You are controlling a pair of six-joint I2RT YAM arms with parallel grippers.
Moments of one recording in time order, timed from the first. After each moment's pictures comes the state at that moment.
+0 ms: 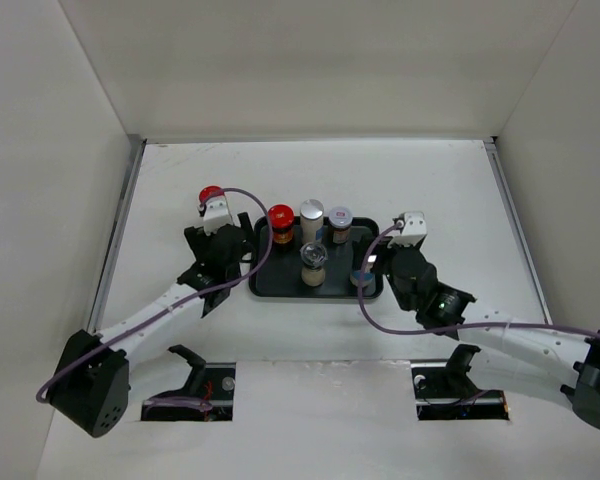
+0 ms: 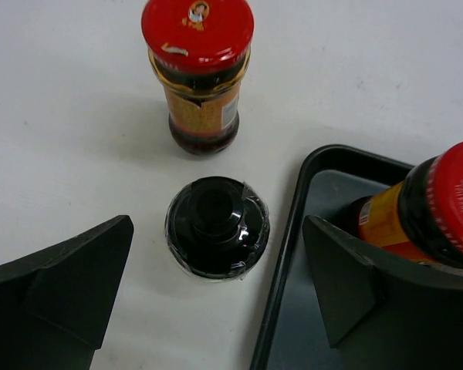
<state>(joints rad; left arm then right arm) -0.55 1.07 0.54 0.08 -0.73 -0.42 0.90 0.97 0.53 0.19 0.68 0.35</state>
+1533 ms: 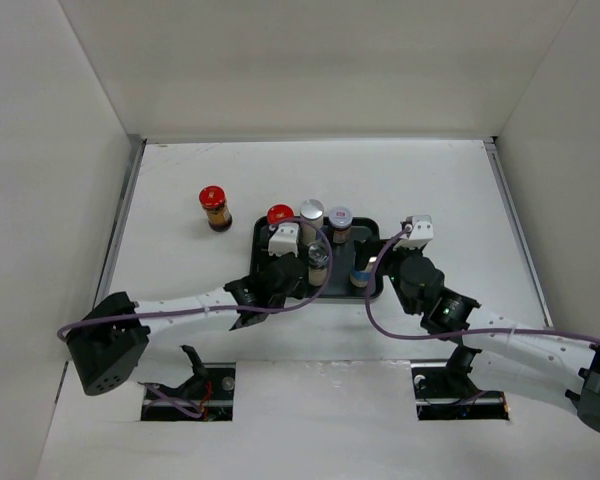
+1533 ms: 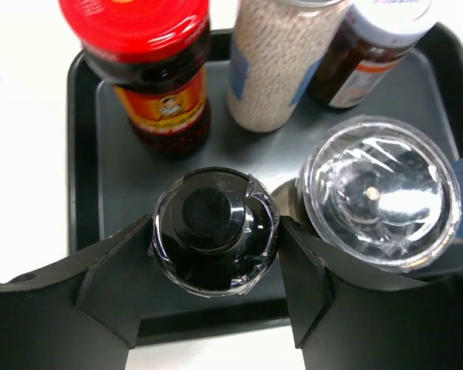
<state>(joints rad) -1.00 1.27 0.60 0.12 -0.72 -0.49 0.90 0.91 0.48 0.28 0.68 0.35</state>
